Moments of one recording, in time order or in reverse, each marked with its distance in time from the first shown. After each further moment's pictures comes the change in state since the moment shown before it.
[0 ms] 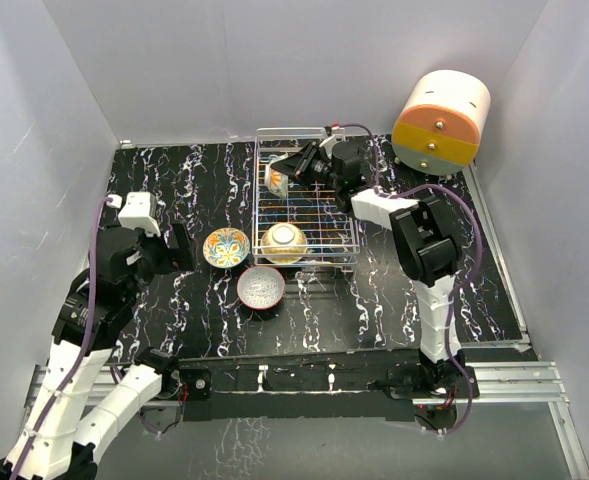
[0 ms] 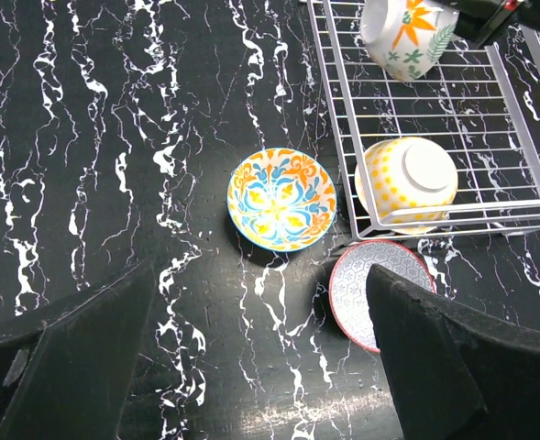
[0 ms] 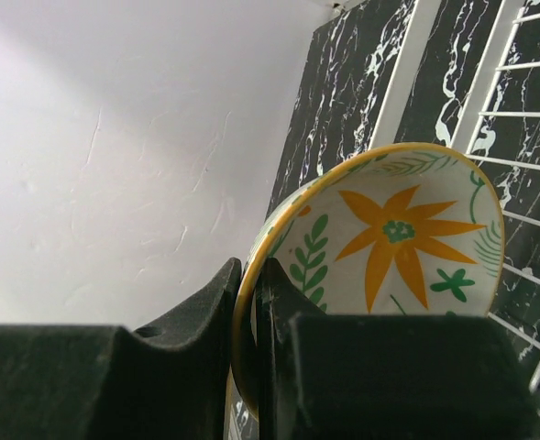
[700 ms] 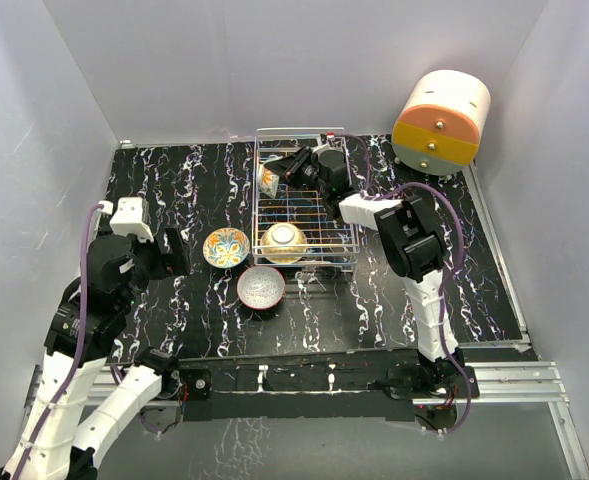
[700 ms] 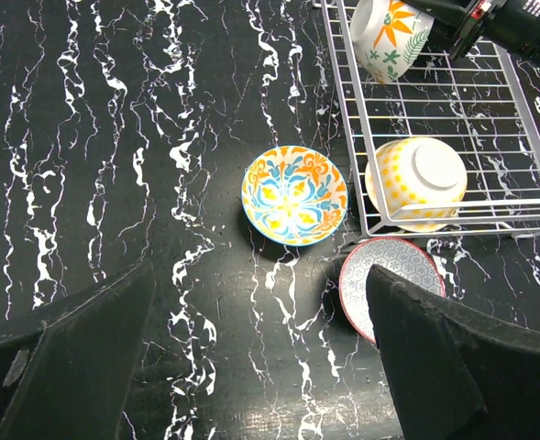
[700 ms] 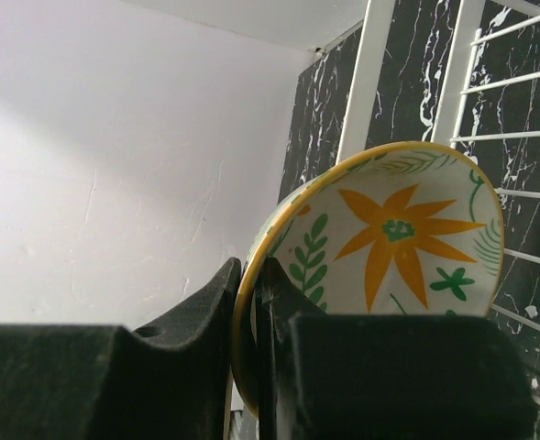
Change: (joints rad) left arm 0.000 -0.042 0.019 -0.050 -0.037 0.000; right arm 0.055 0.131 0.071 0.053 0.176 0.100
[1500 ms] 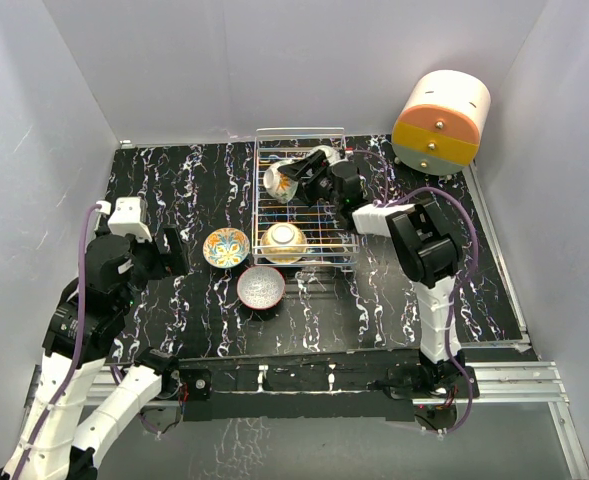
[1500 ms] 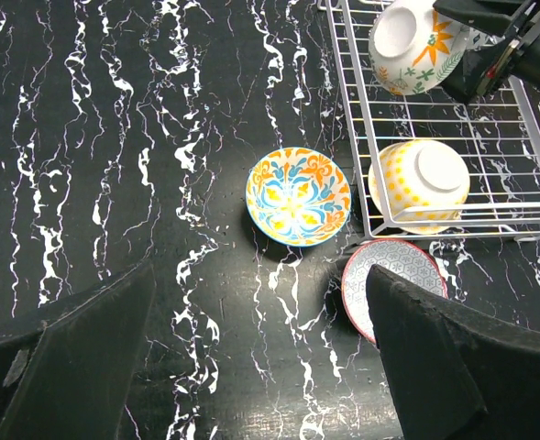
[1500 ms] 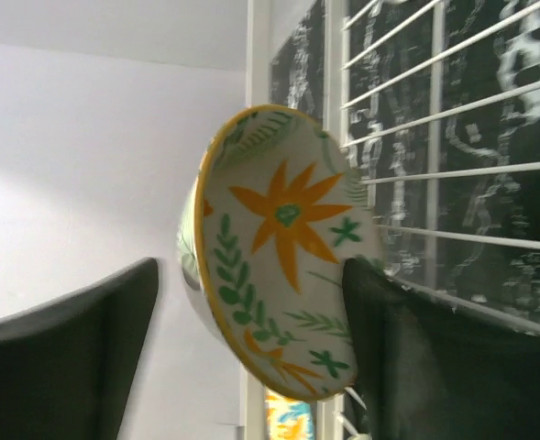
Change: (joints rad) left arm 0.000 0.000 0.012 -0.012 -0.012 -0.001; right arm -0.037 -0.108 -0.229 0.030 0.069 0.057
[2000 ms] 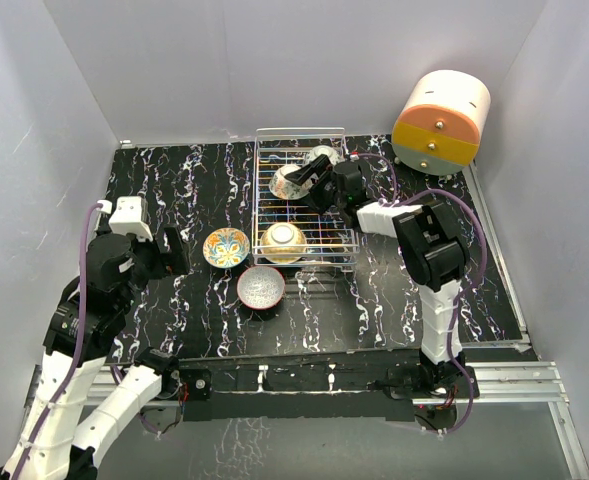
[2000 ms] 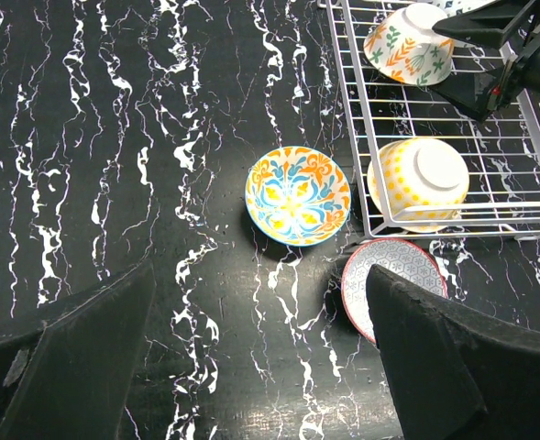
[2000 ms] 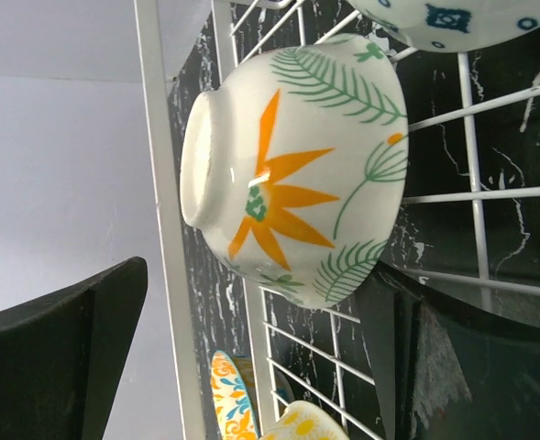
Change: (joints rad) left arm 0.000 0.006 0.001 0.001 0.002 0.000; right arm -0.021 -0.062 -0.037 -0.225 0.078 -0.087
